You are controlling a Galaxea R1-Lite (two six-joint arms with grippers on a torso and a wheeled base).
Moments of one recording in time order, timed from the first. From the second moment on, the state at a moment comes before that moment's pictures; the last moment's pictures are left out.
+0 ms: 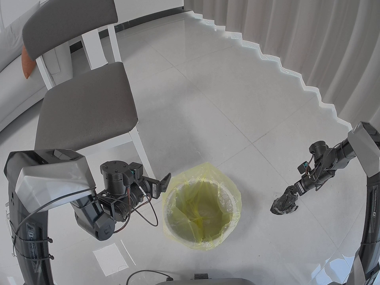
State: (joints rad) left arm -0.42 2.27 -0.70 -1.32 0.08 0.02; right arm -0.13 2.46 -1.43 0.14 0.22 -0.48
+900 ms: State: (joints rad) left arm -0.42 2.26 -0.59 -1.46 0.09 0.03; right arm 0.17 1.89 -1.19 0.16 0.22 -0.48
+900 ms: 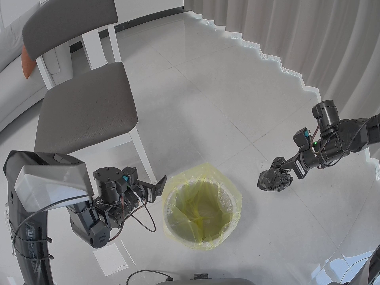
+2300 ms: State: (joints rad) left arm -0.39 2.19 -0.53 -1.55 0.09 0.04; right arm 0.63 2.12 -1.40 0.17 0.13 -0.46
